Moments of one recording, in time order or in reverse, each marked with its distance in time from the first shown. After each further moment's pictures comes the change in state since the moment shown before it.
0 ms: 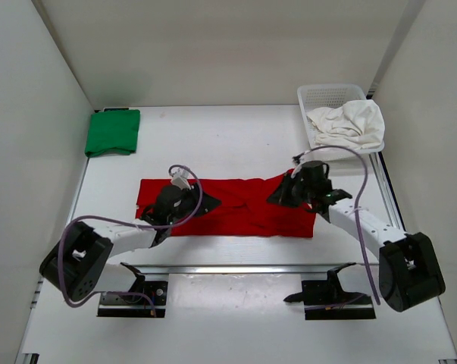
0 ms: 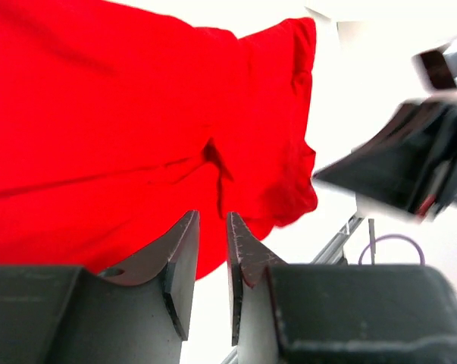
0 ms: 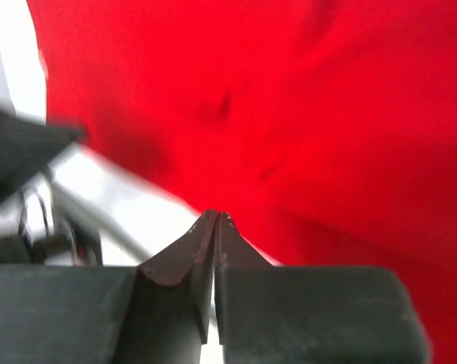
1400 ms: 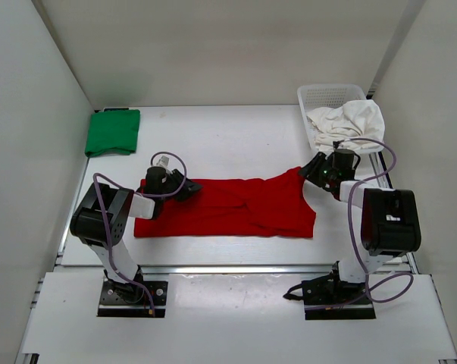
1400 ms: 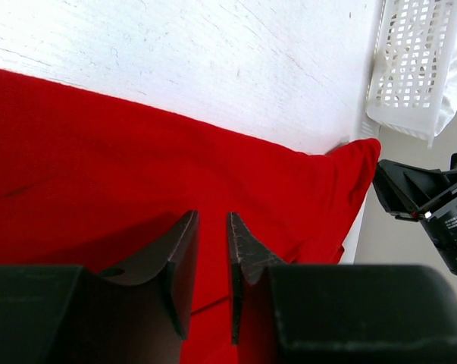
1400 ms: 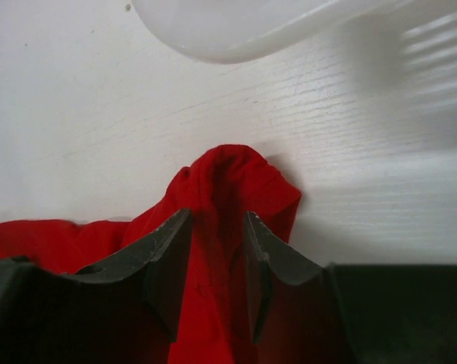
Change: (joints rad) left arm 0.347 0.442 0.203 0.062 0.188 -0.050; right arm -0.465 0.363 0.095 0.394 0.086 -0.103
